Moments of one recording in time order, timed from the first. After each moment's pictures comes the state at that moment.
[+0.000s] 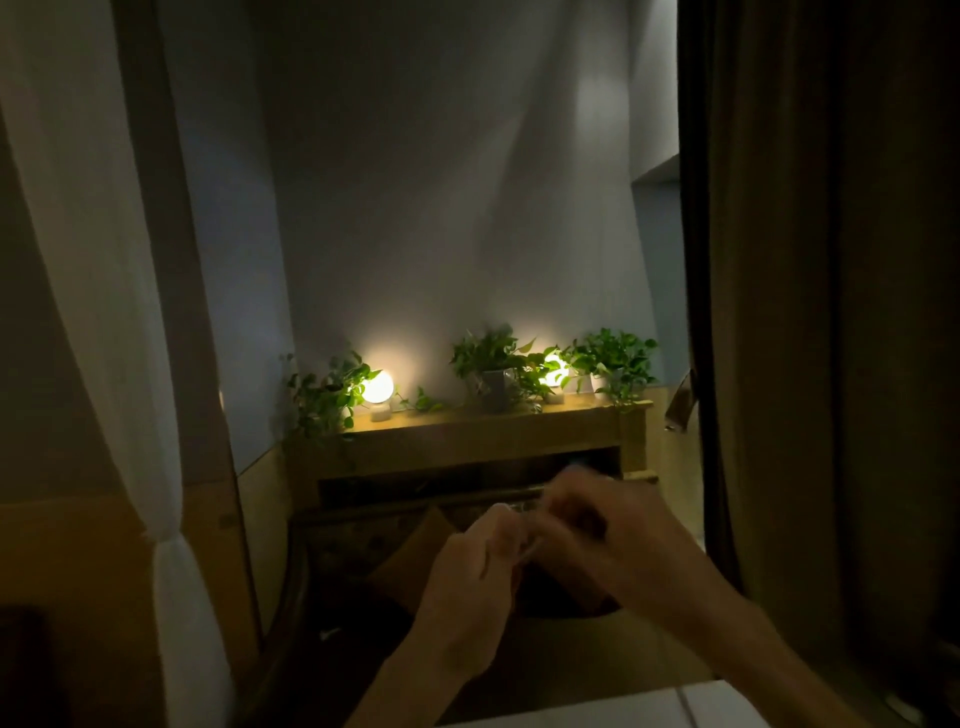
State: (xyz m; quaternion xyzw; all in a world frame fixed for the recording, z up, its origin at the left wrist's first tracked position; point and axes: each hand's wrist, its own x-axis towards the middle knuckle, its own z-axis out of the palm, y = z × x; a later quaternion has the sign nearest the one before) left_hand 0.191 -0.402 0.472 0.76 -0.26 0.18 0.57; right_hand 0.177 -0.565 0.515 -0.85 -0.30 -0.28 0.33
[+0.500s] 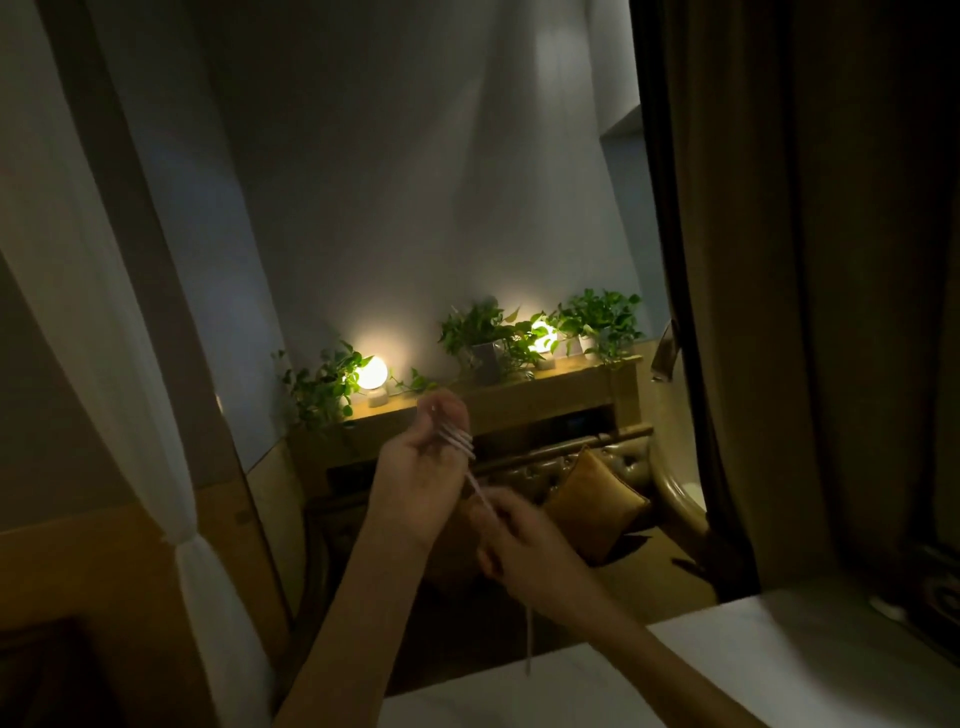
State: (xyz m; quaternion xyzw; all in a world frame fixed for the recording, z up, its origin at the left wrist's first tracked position) left_hand 0.206 -0.393 0.525 0.48 -0.17 0.07 0.86; right_hand 0.178 -0.513 0.452 -0.76 -0.20 -0.07 0.61
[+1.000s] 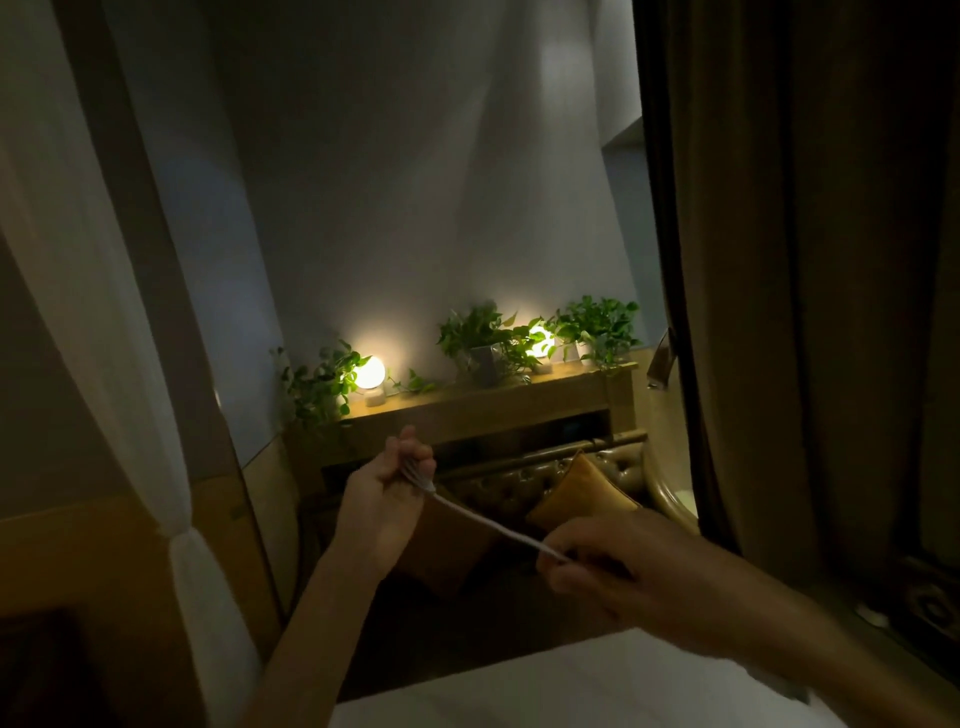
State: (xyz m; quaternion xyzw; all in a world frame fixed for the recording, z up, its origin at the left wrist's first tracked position) left_hand 0.219 -0.354 0.497 0.36 -0.12 0.00 0.92; right_hand 0.093 -0.593 0.501 -0.89 -0.31 -0.03 0.33
